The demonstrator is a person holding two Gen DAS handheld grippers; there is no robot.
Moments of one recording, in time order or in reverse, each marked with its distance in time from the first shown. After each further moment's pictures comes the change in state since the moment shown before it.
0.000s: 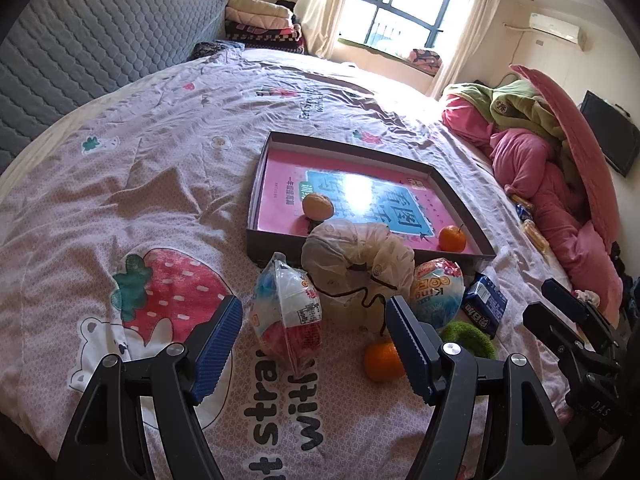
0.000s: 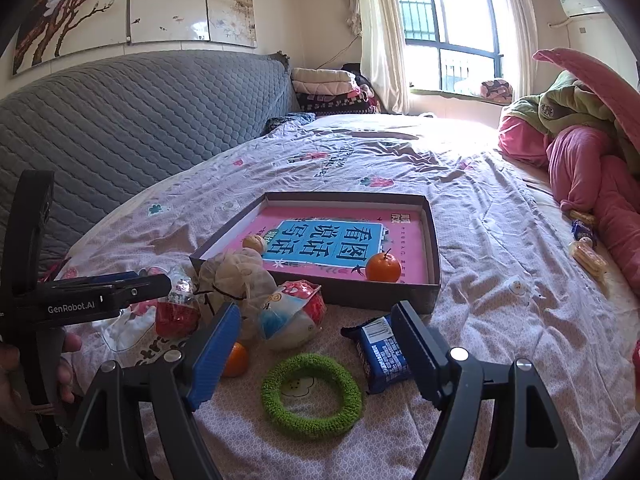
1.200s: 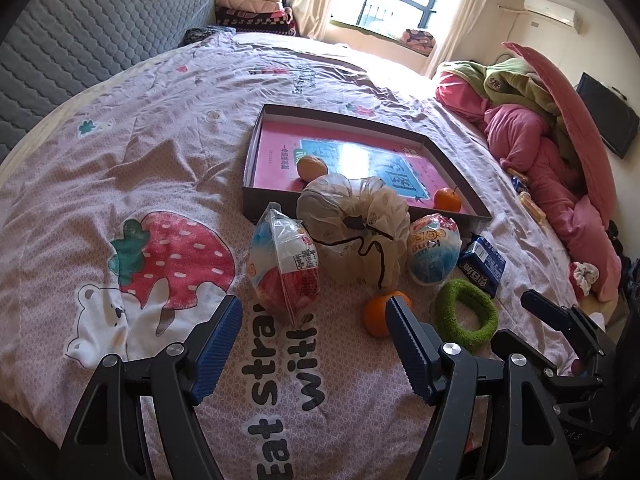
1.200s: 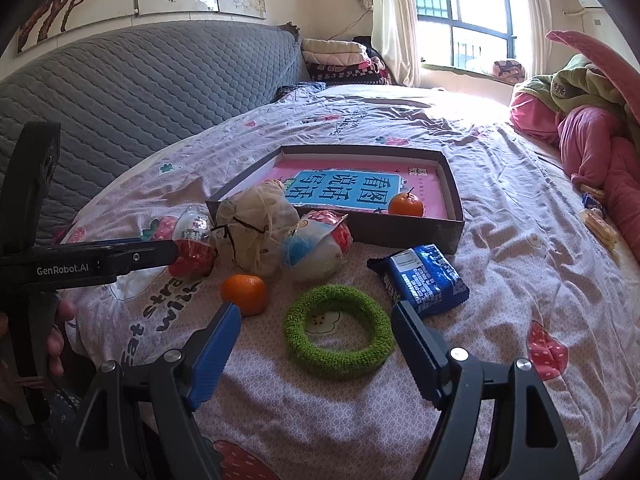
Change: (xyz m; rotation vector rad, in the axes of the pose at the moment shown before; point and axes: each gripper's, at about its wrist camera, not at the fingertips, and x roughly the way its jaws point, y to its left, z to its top) left arm -0.002 -0.002 -0.024 0.028 0.071 -0.006; right arm 0.002 0.018 -0.038 -0.026 0.109 0.022
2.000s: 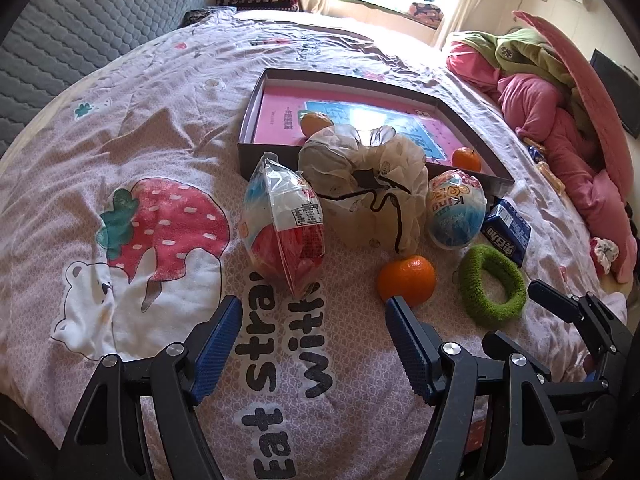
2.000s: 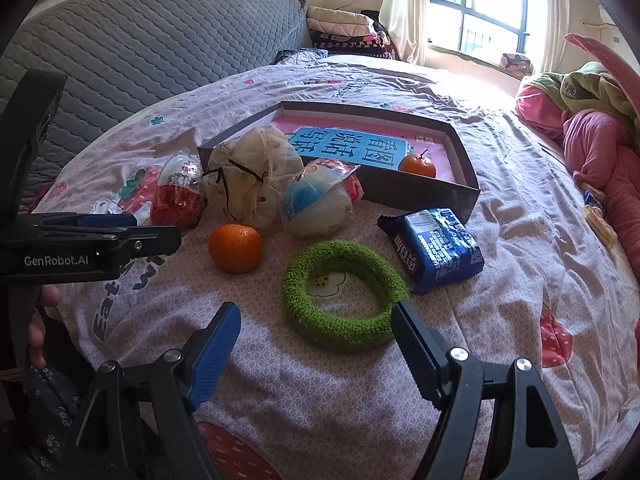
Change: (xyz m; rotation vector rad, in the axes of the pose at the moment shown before) left arm 0.027 -0.005 -0.013 0.031 0.091 0.065; right arm 0.024 0.013 -0.015 -0.066 0.123 -0.062
